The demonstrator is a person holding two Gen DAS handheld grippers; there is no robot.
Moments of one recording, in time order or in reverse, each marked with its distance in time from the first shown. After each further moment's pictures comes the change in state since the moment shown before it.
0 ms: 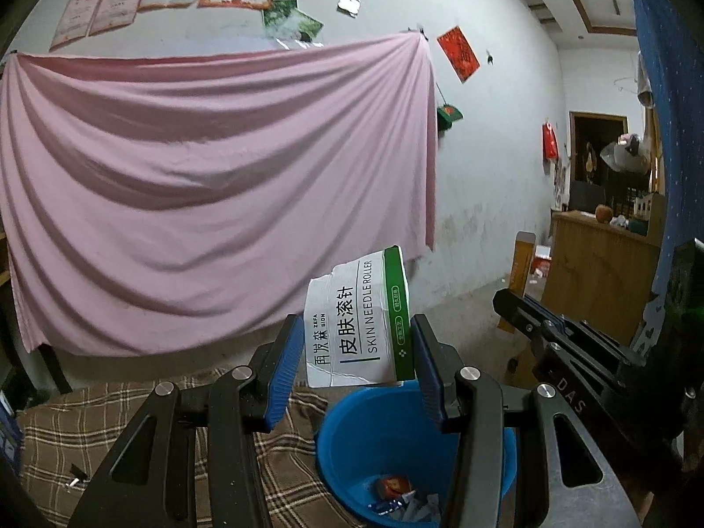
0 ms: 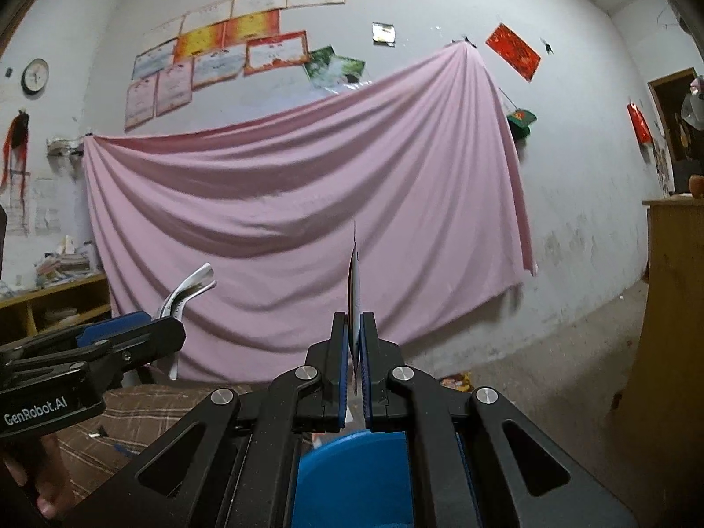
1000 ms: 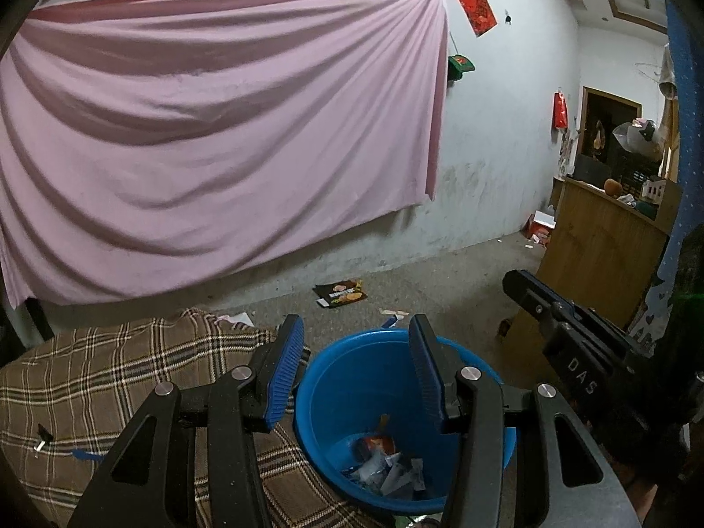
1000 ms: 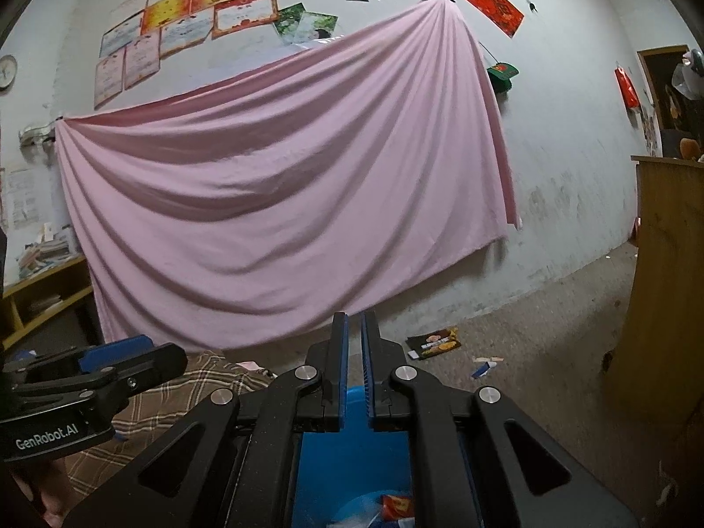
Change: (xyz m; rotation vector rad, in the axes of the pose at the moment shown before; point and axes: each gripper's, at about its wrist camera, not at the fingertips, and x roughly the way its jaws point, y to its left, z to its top) left arm 0.045 -0.001 -0.009 -0.069 0.185 -0.014; right arm 0.023 -0.025 -0.017 0.048 0.137 -0.056
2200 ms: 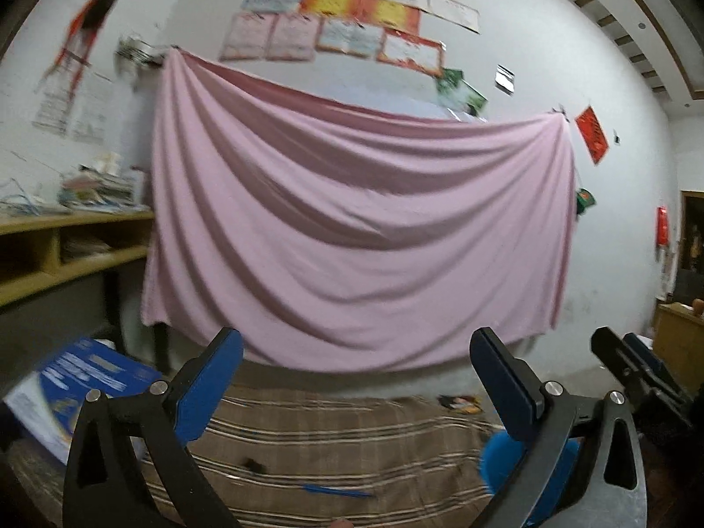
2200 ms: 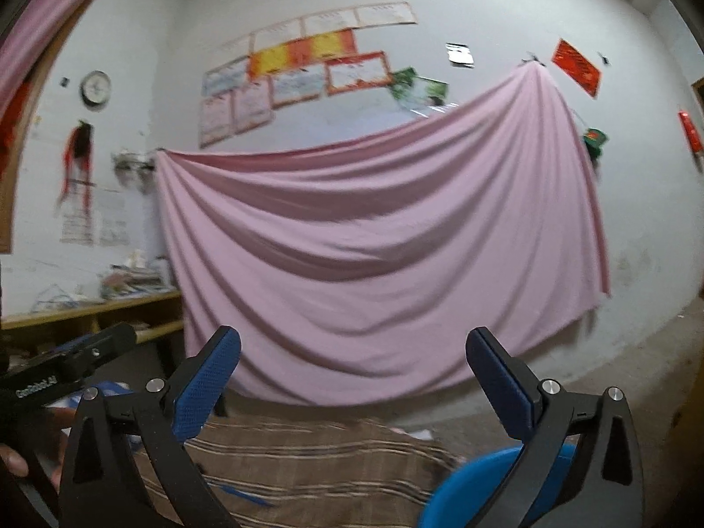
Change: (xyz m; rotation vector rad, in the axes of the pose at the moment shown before) left arm -0.209 0.156 -0.025 -0.174 -0.412 0.422; right arm -0.041 0.154 0.020 -0.081 -0.230 0.304
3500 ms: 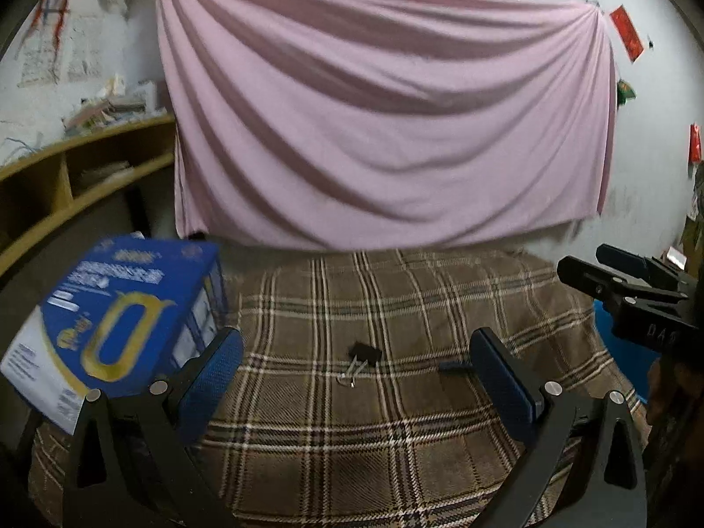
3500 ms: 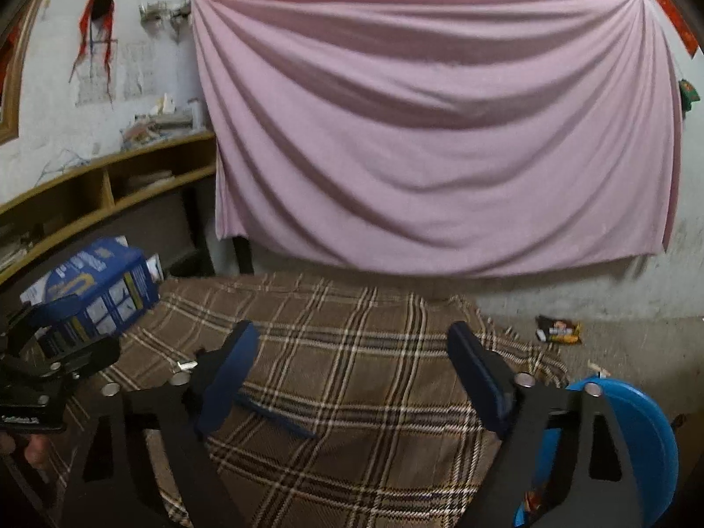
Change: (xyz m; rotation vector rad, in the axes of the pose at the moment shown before) left arm 0.075 0.080 -0.109 0.095 0.426 0.085; right arm 0.118 0.055 -0.094 -0.139 0.522 0.110
